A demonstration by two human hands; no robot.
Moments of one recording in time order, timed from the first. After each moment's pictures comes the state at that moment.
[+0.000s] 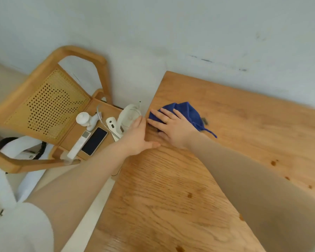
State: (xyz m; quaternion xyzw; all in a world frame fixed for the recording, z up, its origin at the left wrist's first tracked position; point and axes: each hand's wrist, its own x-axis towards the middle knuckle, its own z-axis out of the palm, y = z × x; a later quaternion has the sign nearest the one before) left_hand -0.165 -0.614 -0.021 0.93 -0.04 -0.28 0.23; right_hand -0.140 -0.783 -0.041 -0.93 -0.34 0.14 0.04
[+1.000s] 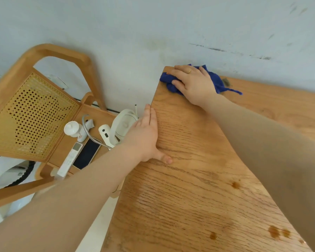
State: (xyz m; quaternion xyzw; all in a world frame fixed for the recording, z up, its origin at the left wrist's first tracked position) left_hand -0.110 -0.635 -0.031 0.94 -0.13 -0.31 0.07; right_hand 0.007 -0.814 -0.079 -0.98 -0.16 -0.01 0.15
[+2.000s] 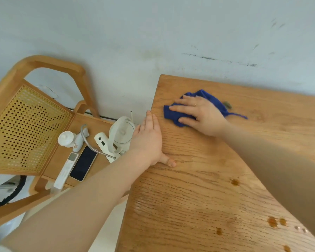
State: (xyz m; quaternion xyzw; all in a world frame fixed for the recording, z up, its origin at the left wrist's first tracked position) left_hand -0.107 -0.641 -0.026 0.94 -0.13 -0.30 0.05; right_hand -0.062 -0.835 -0.070 -0.95 -0.25 0.03 0.20
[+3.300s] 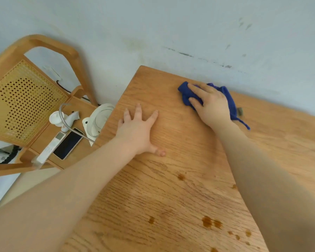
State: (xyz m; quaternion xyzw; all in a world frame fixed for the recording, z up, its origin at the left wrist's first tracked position) left_hand -0.132 -0.721 -0.019 0.95 -0.05 -0.31 0.03; right_hand -0.059 -0.933 -0.081 -0.96 -0.11 -0.08 0.23
